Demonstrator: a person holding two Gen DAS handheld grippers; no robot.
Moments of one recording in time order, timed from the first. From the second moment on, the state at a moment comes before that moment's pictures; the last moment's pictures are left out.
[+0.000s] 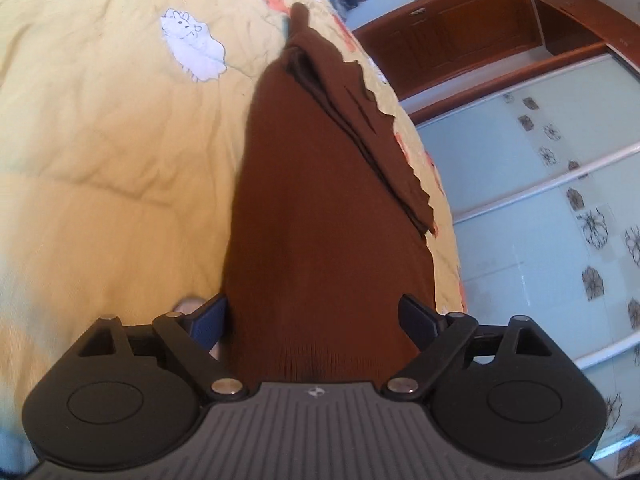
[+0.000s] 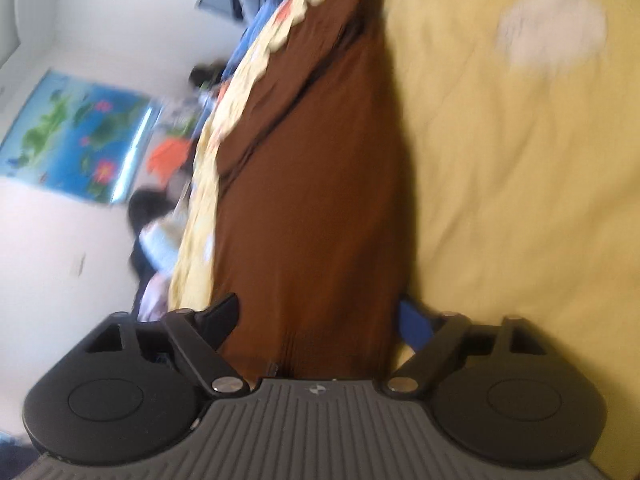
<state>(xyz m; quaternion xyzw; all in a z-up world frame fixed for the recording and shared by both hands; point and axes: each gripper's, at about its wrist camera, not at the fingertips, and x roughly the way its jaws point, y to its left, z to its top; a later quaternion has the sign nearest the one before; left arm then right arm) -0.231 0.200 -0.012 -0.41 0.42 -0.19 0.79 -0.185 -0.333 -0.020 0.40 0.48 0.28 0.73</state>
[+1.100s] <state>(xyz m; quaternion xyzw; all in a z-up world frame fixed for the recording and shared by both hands) -0.174 0.042 -0.002 0.04 0.35 -0.07 0.93 -0.220 -0.160 0.008 -0.12 0.41 0.30 0.85</state>
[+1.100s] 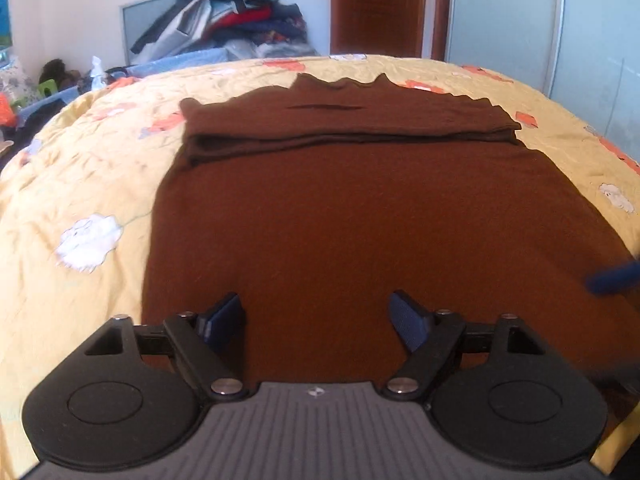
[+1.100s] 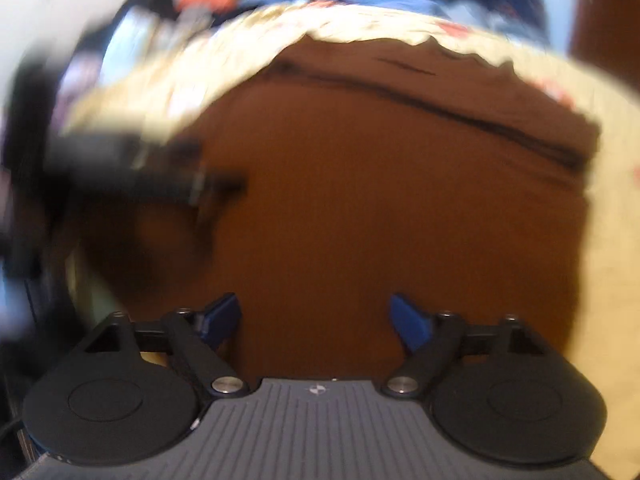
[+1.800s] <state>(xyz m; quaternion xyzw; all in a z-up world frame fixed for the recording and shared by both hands) -0.202 0.127 0.023 -0.10 0.39 -0.05 0.91 -0.207 -0.320 0.014 0.25 0.49 0.22 0.80</state>
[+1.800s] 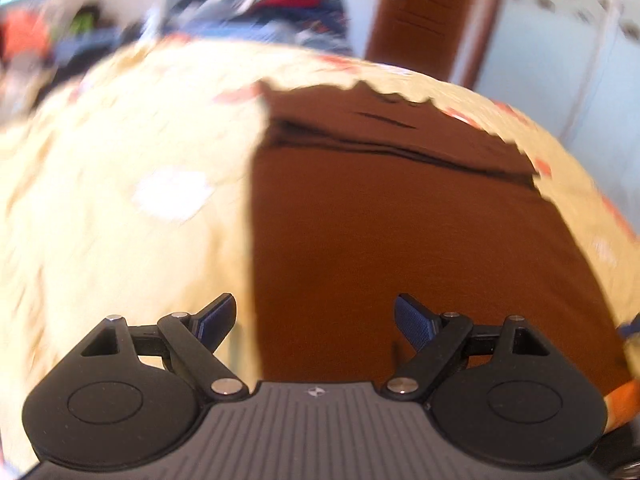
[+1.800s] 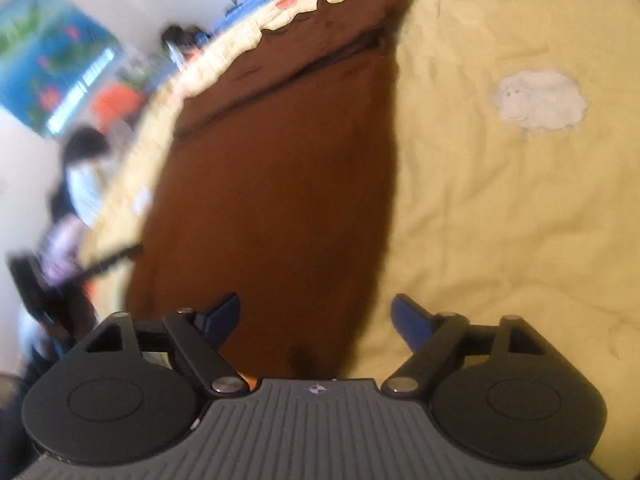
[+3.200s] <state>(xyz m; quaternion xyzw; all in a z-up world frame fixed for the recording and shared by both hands) 0.063 0.129 0.094 -0.23 0.33 -0.18 0.90 0.046 -0.330 0.046 0.35 0.35 0.26 0.83</state>
